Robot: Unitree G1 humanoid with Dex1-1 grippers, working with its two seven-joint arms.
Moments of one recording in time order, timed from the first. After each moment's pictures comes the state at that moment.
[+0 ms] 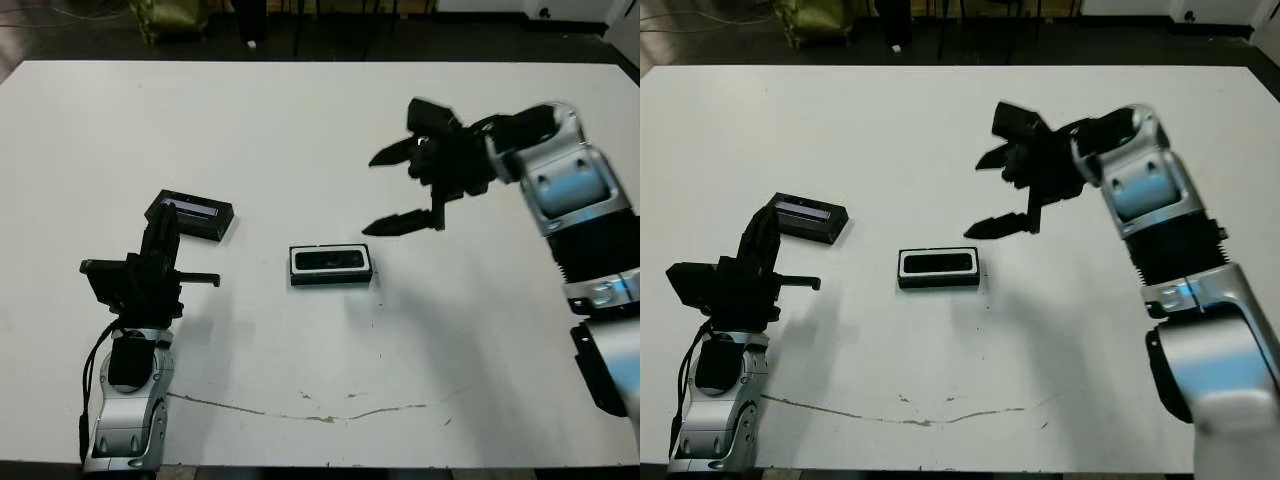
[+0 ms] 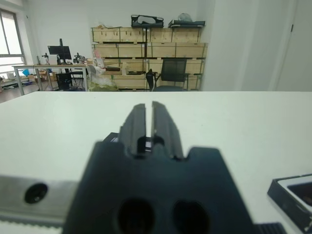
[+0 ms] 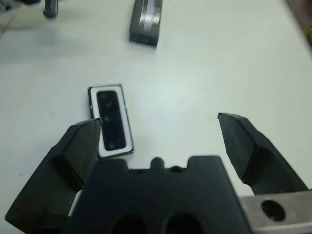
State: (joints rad) left arm 0.02 0.13 0.08 -0.08 -0.09 -0.26 -0.06; right arm -0.96 -0.56 0.25 0.30 -0.02 0.42 1.31
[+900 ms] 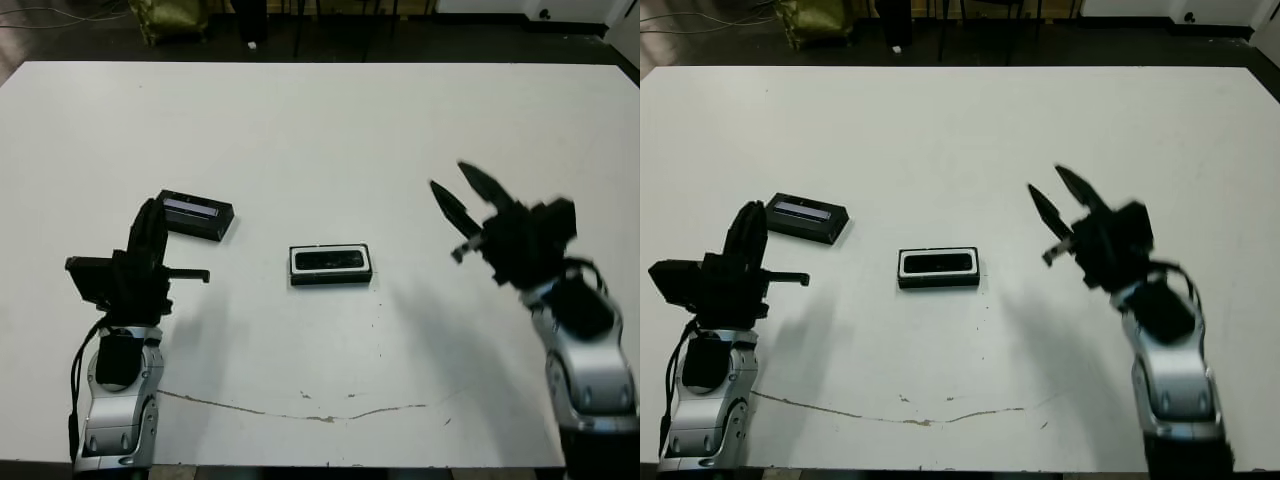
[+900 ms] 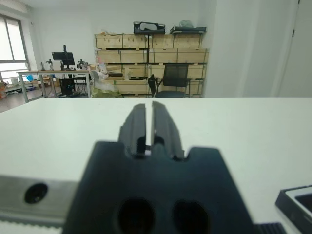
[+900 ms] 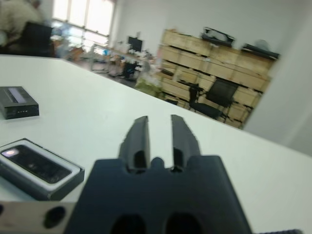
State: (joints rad) left arm 0.00 0.14 0.12 -0.09 -0.11 -0.25 -0.09; right arm -0.02 -0.30 -0.08 -0.22 0.08 -0.11 0.39
